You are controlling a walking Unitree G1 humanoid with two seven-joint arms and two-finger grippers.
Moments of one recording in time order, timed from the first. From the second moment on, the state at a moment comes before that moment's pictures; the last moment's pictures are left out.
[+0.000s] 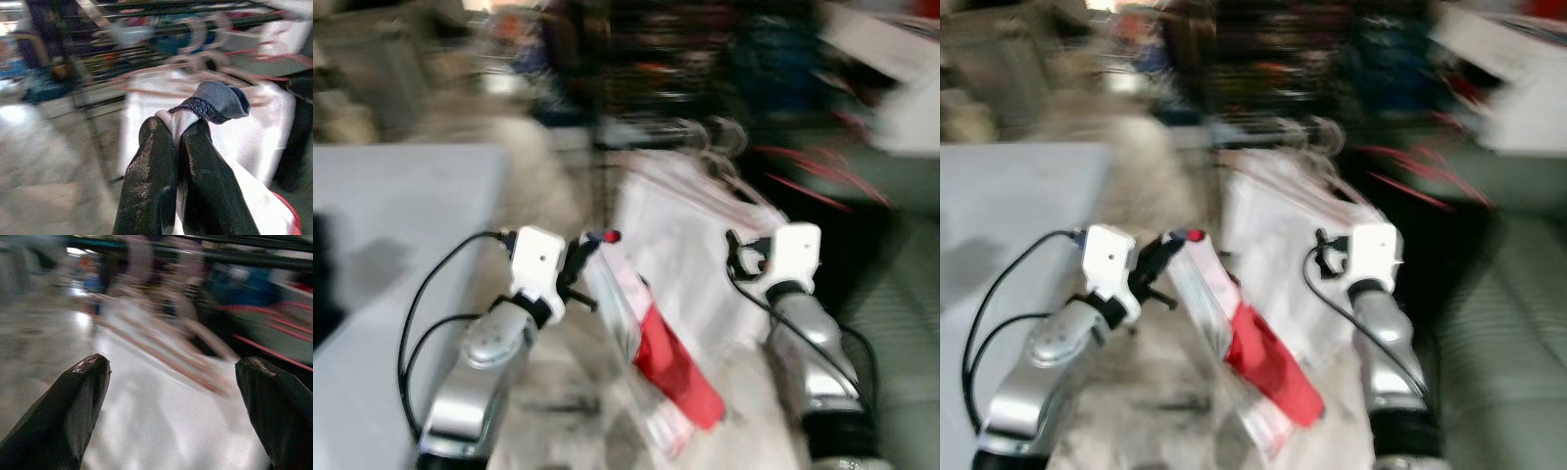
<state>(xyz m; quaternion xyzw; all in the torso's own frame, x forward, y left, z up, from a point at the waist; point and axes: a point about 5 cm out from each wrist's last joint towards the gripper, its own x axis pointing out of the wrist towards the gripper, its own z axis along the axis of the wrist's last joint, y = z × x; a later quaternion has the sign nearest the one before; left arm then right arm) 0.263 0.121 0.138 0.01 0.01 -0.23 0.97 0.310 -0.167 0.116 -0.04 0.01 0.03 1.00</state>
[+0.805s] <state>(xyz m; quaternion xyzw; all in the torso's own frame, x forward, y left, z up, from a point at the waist) 0.259 0.106 0.136 0.02 0.01 -0.26 0.97 0.304 -0.192 0.107 -0.06 0.02 0.00 1.00</state>
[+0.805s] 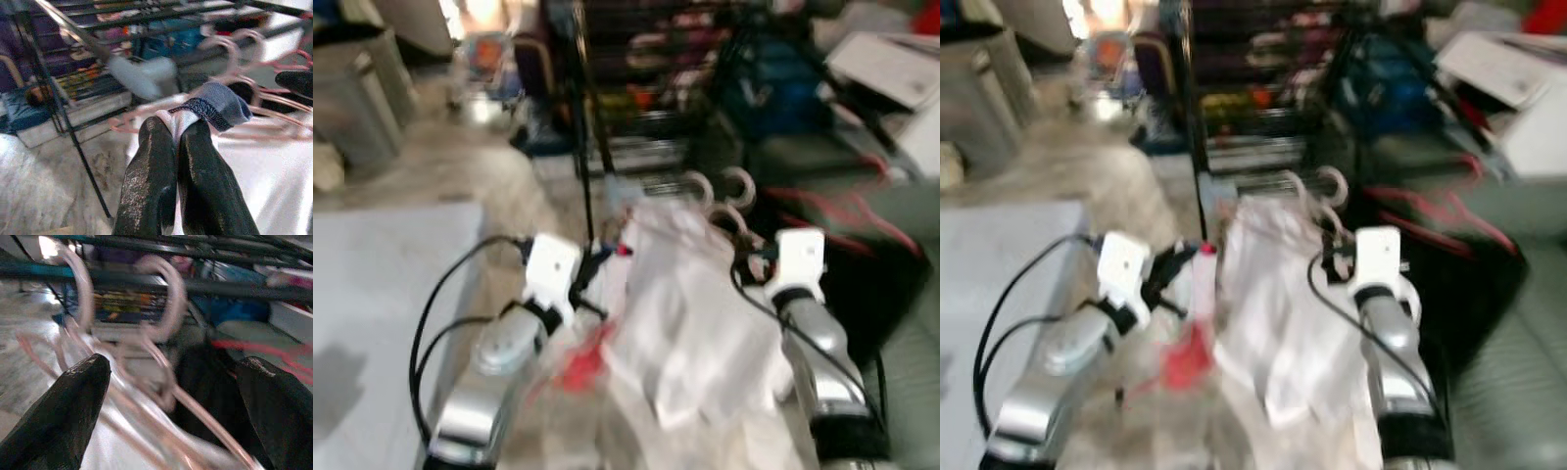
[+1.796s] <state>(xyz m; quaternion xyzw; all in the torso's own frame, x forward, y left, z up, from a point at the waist) 0.241 0.142 0.123 0.06 0.07 -0.20 0.98 0.309 -0.207 0.095 -0.24 0.12 0.18 0.95</state>
